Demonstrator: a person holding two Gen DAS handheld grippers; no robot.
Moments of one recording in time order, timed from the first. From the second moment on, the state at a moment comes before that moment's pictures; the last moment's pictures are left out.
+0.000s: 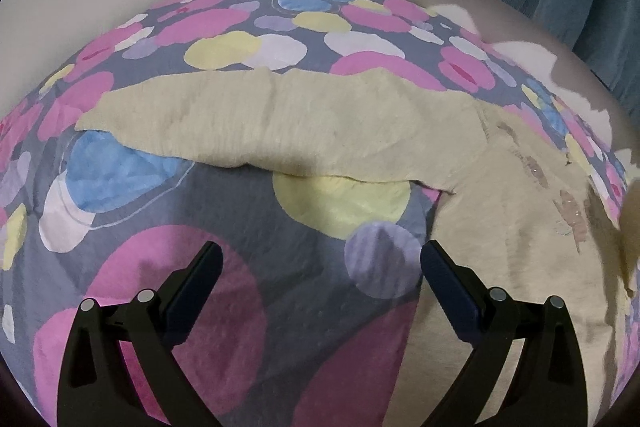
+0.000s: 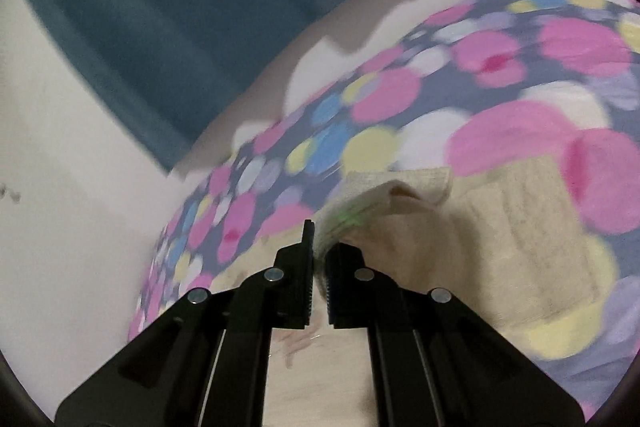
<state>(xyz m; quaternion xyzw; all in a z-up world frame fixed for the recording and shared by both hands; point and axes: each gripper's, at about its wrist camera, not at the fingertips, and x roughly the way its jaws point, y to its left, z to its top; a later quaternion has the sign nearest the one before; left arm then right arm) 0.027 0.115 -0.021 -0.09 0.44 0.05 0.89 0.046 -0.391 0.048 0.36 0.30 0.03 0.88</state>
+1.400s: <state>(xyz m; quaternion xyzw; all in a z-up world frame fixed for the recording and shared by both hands) 0.027 0.103 -0.022 -0.08 0.45 0.04 0.89 0.098 -0.129 -0.018 0.07 0.45 0.14 0.88</state>
